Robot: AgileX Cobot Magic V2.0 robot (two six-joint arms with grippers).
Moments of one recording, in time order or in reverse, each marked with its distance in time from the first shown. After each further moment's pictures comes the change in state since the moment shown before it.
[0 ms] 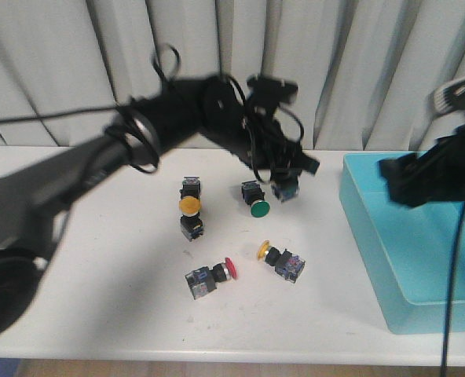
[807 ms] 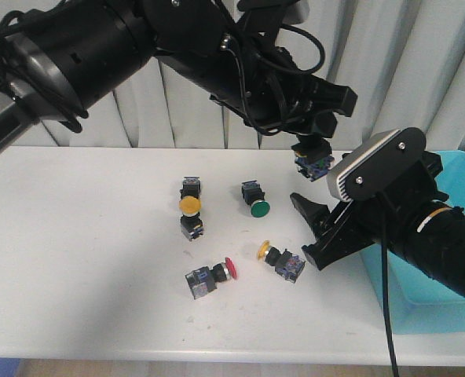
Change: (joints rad) left arm -0.080 -0.272 -0.001 -0.042 0.212 -0.208; right arm 0.363 0.001 0.220 0.119 -0.481 -0.190
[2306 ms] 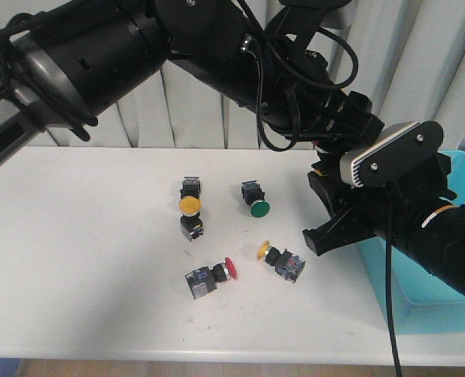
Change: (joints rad) left arm -0.058 -0.010 -0.007 -0.042 0.005 0.245; right arm 0.000 0.000 0.008 0.051 -0.068 0.056
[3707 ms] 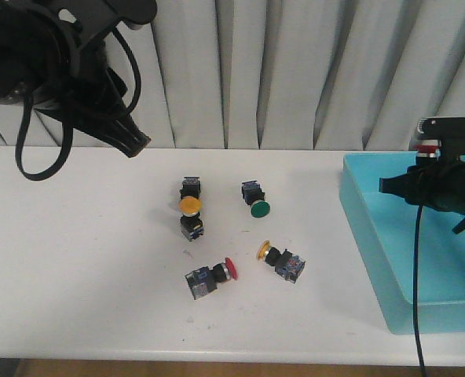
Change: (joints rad) left arm -0.020 -0.522 0.560 1.064 0.066 -0.317; right arm -0.482 0.476 -0.273 1.309 0.046 -1.074
